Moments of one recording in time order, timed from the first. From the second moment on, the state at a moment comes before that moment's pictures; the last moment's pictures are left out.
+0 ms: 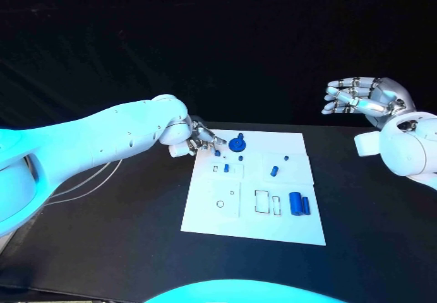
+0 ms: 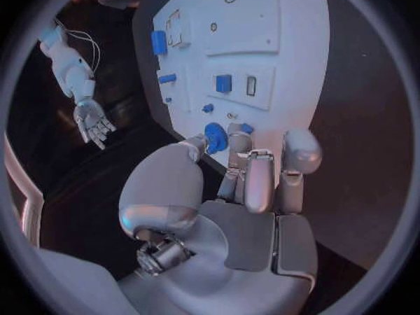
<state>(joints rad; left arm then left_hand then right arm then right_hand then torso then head) 1.33 -0.56 -0.07 1.07 -0.75 0.20 -0.52 0.99 -0.03 0.29 0.29 0.06 0.83 0.08 0.71 0.72 1.14 0.02 1.15 0.79 1.45 -0.05 1.47 1.21 0.12 1.29 0.06 1.20 1.12 1.41 -0.94 -0.14 1.48 -0.23 -0.48 0.29 1.28 -0.21 0.35 0.22 0.22 0.71 0.18 0.35 0.37 0.95 0.16 0.37 0.24 1.07 0.11 0.23 0.55 0.16 1.02 0.22 0.07 0.47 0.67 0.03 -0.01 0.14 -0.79</state>
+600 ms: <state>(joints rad) 1.33 -0.53 -0.08 1.00 -0.76 0.22 -0.52 0.99 -0.03 0.29 0.29 0.06 0.83 0.08 0.71 0.72 1.16 0.01 1.15 0.81 1.46 -0.05 1.48 1.24 0.12 1.31 0.06 1.23 1.14 1.41 -0.93 -0.14 1.48 -0.23 -0.48 0.29 1.28 -0.21 0.35 0.22 0.22 0.72 0.18 0.35 0.37 0.95 0.16 0.36 0.23 1.07 0.11 0.21 0.55 0.16 1.02 0.22 0.07 0.46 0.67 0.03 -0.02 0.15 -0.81</state>
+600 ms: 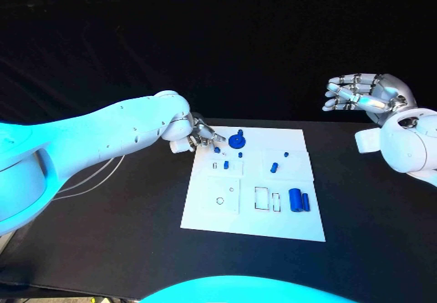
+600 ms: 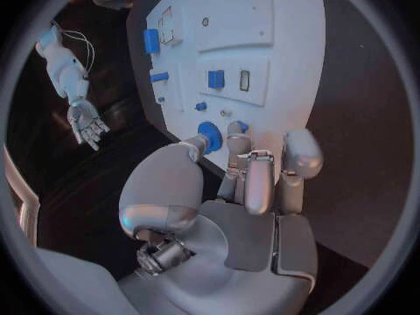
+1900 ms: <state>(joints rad) 1.32 -0.49 -0.09 0.94 -0.77 0.25 -0.52 1.00 -0.02 0.29 0.29 0.06 0.84 0.07 0.71 0.71 1.18 0.01 1.17 0.83 1.46 -0.05 1.48 1.26 0.12 1.32 0.06 1.24 1.15 1.41 -0.93 -0.14 1.47 -0.23 -0.47 0.29 1.28 -0.21 0.35 0.22 0.22 0.73 0.19 0.35 0.37 0.96 0.16 0.36 0.22 1.07 0.11 0.21 0.54 0.16 1.02 0.22 0.07 0.45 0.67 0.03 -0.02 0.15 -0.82</state>
